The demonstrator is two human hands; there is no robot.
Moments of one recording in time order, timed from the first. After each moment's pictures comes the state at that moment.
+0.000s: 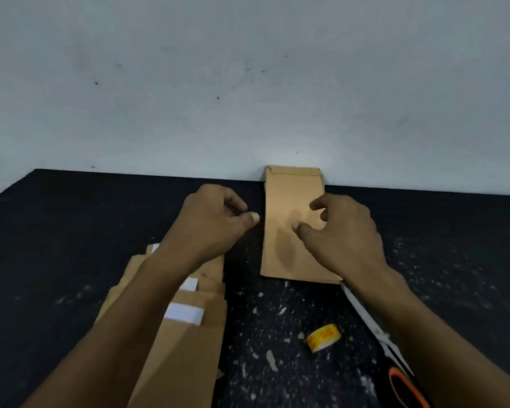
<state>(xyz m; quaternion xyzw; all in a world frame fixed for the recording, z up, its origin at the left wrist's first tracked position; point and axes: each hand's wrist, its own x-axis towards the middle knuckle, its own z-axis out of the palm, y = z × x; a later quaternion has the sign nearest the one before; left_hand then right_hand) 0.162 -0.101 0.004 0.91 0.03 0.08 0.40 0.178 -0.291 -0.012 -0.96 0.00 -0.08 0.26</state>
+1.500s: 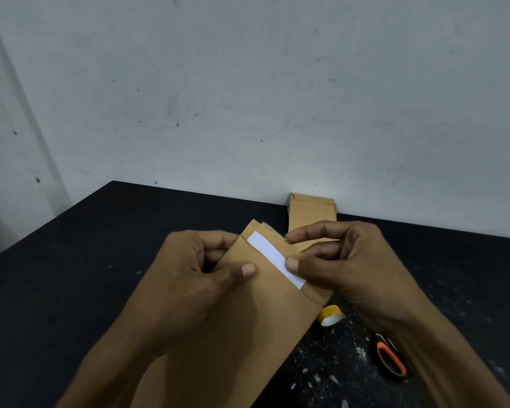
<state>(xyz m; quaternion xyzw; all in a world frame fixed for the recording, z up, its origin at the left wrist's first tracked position) -0.019 -0.067 0.053 0.81 -0.03 0.09 0.58 0.038 -0.272 0.071 -0.74 -0.16 0.11 0.65</state>
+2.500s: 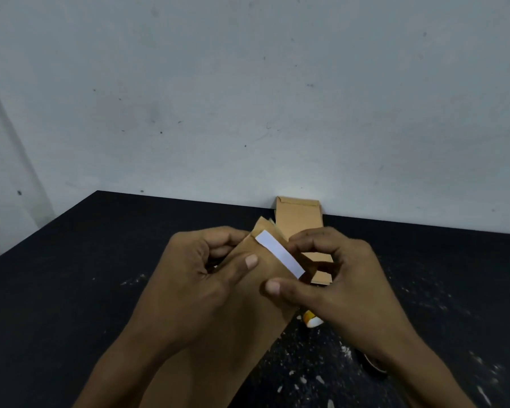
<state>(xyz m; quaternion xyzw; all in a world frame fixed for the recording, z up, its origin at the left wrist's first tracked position) -0.011 -0.091 0.058 0.82 -0.13 0.19 0.52 0.026 -0.284 0.052 -0.83 -0.21 -0.07 0.51</state>
